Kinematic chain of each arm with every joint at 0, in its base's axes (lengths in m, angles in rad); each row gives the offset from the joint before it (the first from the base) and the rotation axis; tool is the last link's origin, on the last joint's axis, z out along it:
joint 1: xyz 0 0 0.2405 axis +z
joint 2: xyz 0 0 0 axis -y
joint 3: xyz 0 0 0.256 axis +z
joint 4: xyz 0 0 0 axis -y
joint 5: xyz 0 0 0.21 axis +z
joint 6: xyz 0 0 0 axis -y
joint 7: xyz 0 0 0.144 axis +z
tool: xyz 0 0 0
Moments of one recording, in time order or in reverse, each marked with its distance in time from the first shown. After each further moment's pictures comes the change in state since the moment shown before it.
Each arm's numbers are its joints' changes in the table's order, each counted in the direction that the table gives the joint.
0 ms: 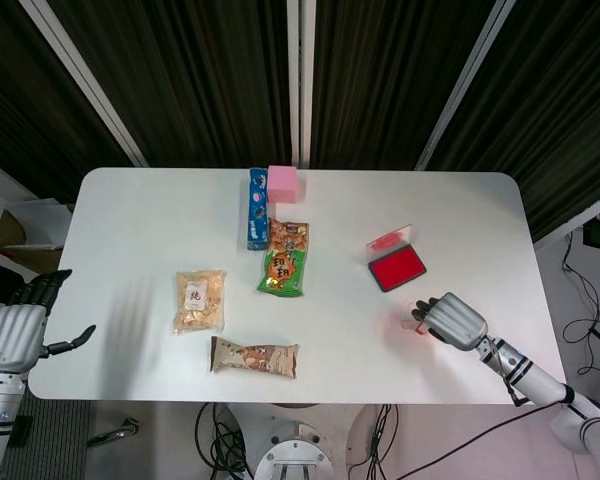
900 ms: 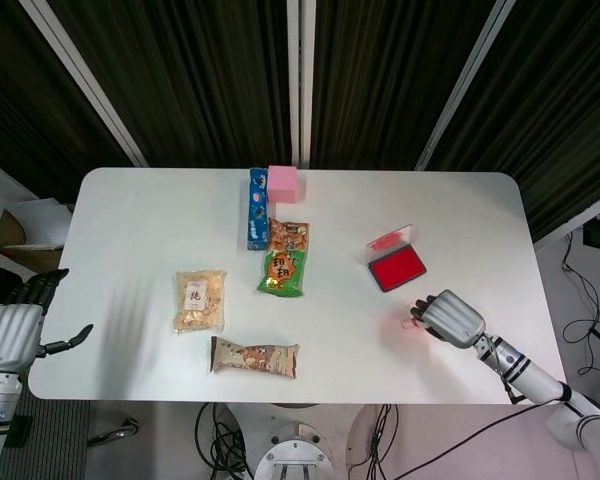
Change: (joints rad) left arm 0.001 -0.008 -0.002 -0.006 -0.001 0.002 -0.018; right arm 0.015 -0.007 0.001 0.027 0.026 -0.024 -0.003
